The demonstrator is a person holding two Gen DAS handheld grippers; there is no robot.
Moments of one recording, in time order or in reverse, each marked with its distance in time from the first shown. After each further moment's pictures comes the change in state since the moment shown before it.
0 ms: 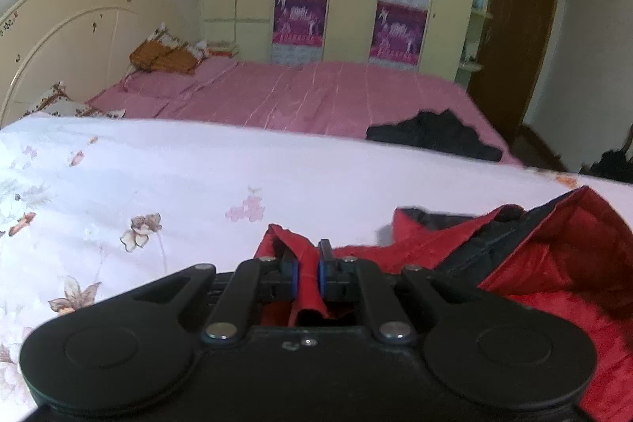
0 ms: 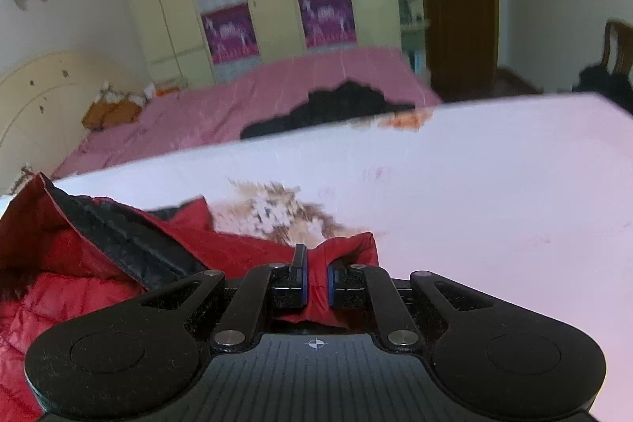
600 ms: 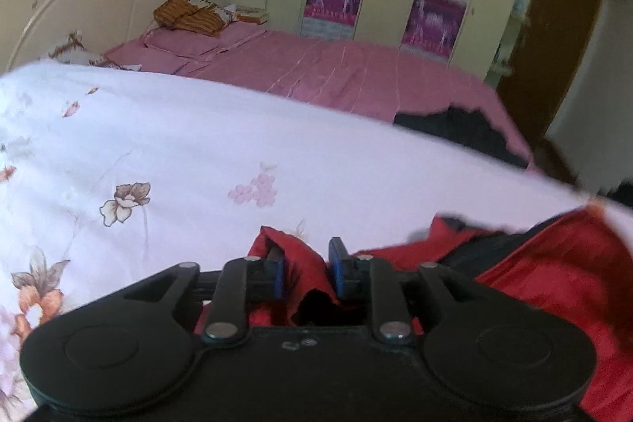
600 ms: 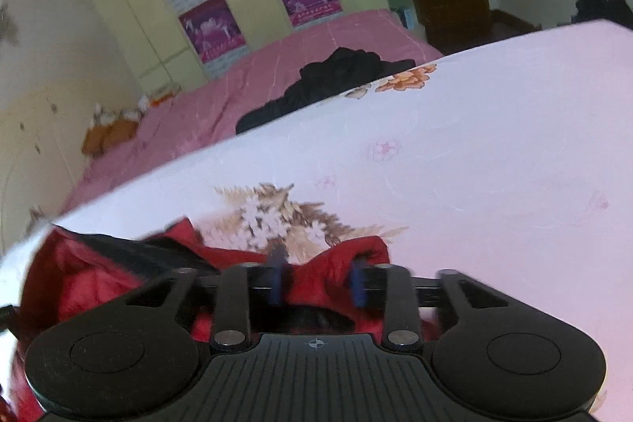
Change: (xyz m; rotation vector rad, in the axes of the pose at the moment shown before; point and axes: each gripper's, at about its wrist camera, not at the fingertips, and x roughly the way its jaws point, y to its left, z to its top) left arm 0.033 0.026 0.008 -0.160 0.054 -0.004; right arm 0.023 -0.024 0.018 0.188 0.024 0.080
